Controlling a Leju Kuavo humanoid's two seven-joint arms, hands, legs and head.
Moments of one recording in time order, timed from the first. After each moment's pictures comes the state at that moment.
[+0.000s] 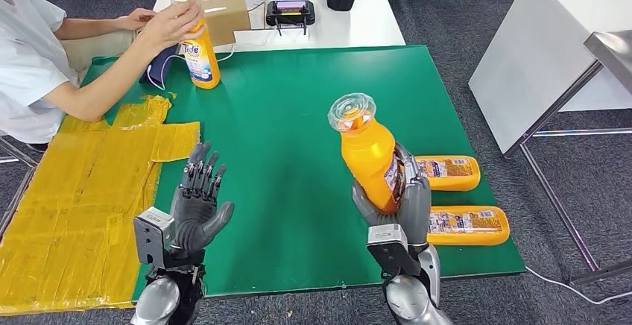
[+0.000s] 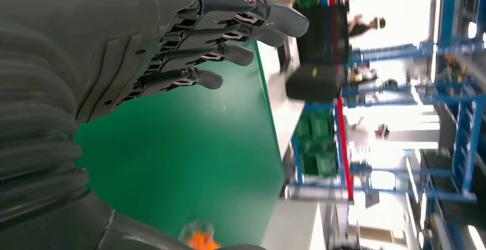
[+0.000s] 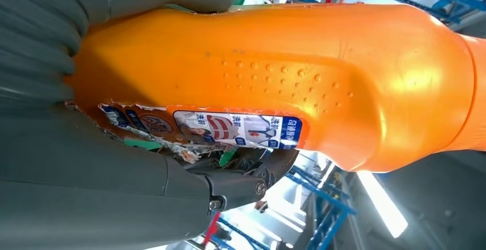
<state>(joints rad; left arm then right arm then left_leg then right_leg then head) -0.02 -0.10 -0.31 -1.55 -0.06 0.15 -0.34 -0.02 0.06 0.38 -1.59 0.43 -0.59 -0.37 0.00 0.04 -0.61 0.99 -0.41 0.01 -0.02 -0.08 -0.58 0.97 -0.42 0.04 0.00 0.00</state>
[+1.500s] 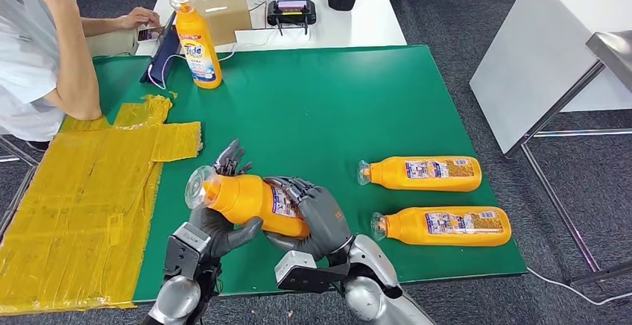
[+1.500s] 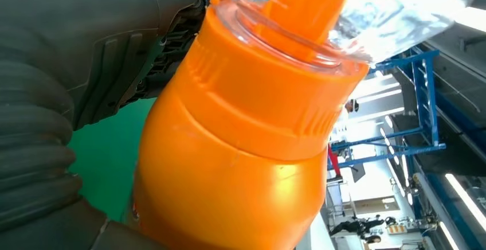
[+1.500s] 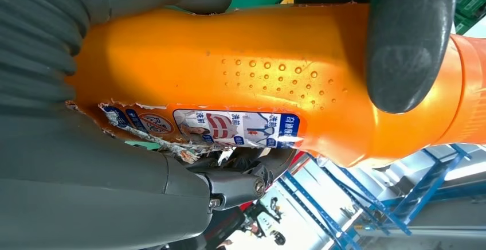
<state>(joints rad) -0.09 -0.07 -0.44 -1.49 -0.22 0.24 -0.41 -0.19 0.05 0.70 -1.42 0.54 -0.26 -0.31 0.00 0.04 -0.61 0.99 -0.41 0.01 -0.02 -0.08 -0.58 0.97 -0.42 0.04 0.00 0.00</state>
